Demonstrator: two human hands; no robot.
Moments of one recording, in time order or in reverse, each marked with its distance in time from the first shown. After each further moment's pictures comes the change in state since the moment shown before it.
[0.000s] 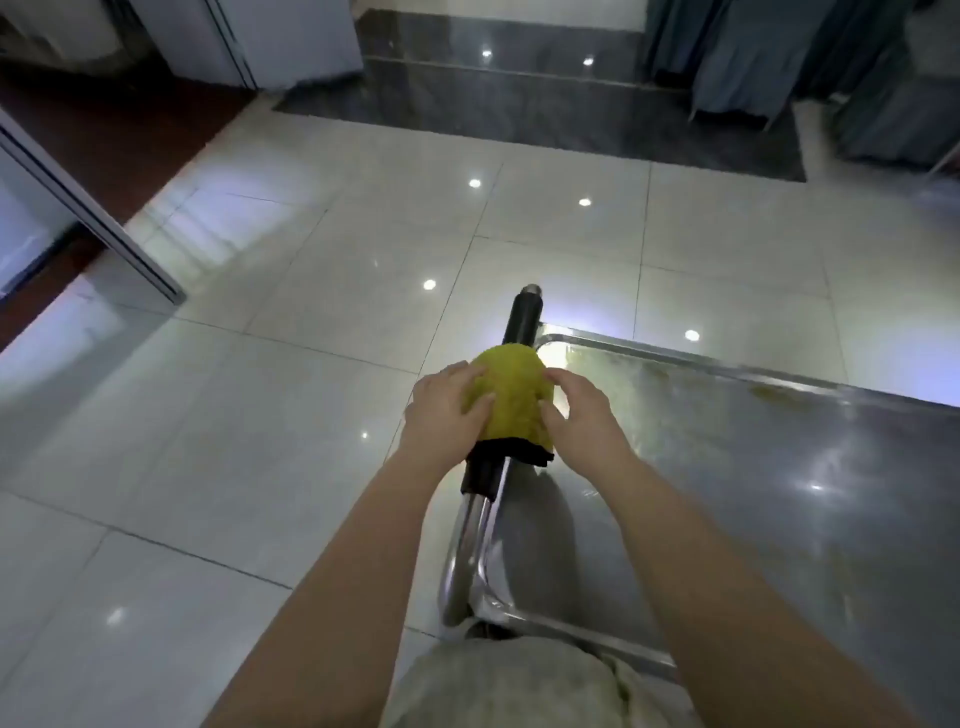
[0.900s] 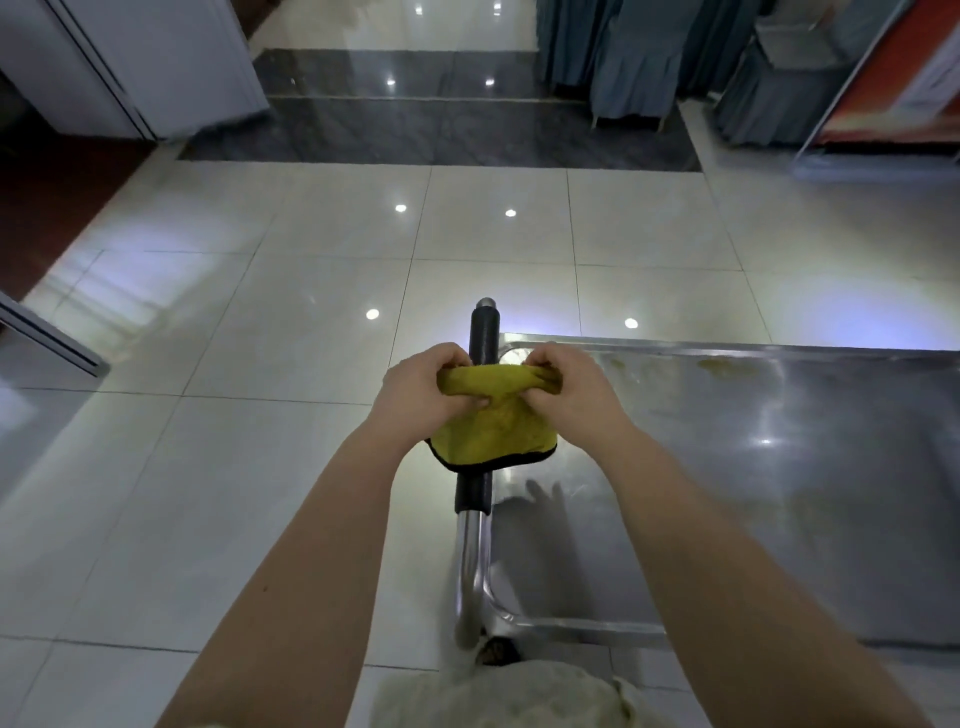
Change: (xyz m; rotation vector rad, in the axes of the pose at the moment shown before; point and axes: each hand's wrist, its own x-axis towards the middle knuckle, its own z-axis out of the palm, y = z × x) left_hand 0.038 0.019 -0.038 -0.036 -0.182 0.132; right_hand 0.002 -0.028 -0.032 0.039 0.168 -0.044
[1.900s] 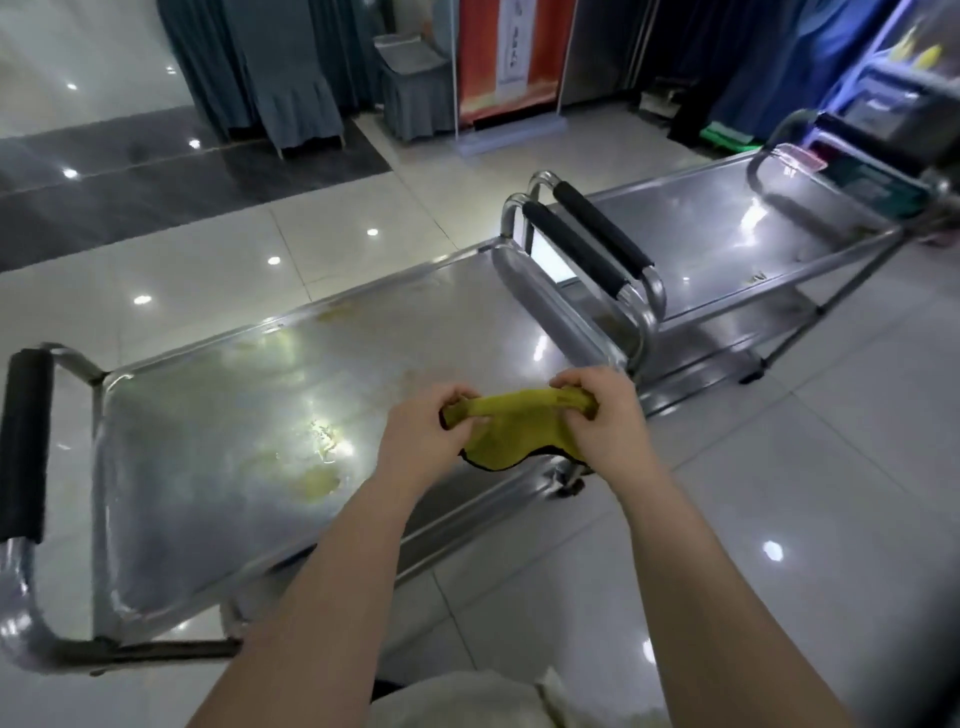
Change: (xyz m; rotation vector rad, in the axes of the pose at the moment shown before) left_hand -0.214 0.294 0.367 -0.095 -0.334 0.454; right_hand -0.424 0.213 -0.312 -0.165 0.665 0.270
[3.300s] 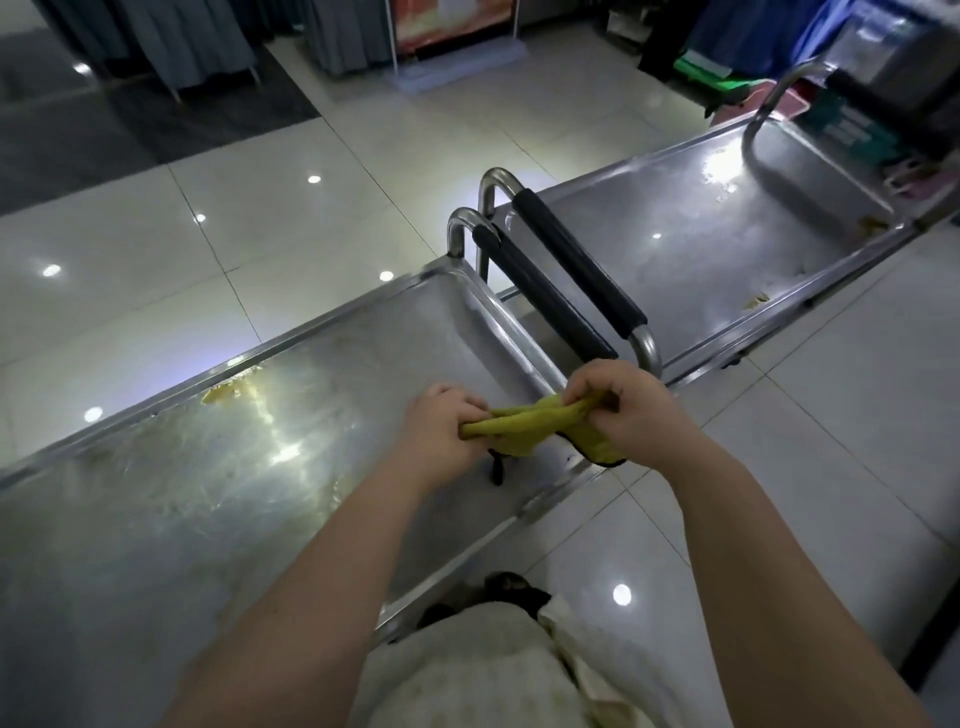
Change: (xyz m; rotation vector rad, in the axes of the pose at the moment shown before) left_hand 0.244 -0.005 0.080 0.214 -0.348 0.135; right_hand 0.212 0.090 -0.042 -0.035 -0.415 0.128
